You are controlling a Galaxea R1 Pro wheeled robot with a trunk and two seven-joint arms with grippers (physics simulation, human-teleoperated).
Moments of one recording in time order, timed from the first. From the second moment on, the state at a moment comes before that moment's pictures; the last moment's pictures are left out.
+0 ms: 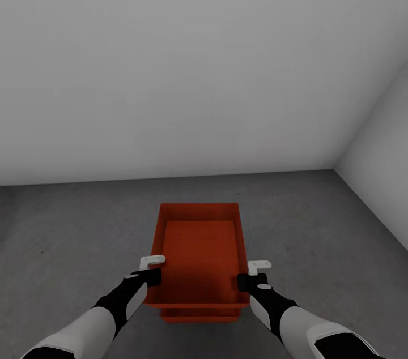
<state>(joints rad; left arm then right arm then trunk) -0.69 -0.05 -0.14 -0.30 0.24 0.15 0.13 -0.74 0.12 0.14 -0.09 -0.09 -0.07 -0.15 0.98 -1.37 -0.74</state>
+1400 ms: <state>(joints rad) -0.69 -0.05 -0.14 -0.30 0.24 0.15 0.13 -0.74 0.12 0.15 -0.09 -0.09 -0.07 -0.15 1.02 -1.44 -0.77</state>
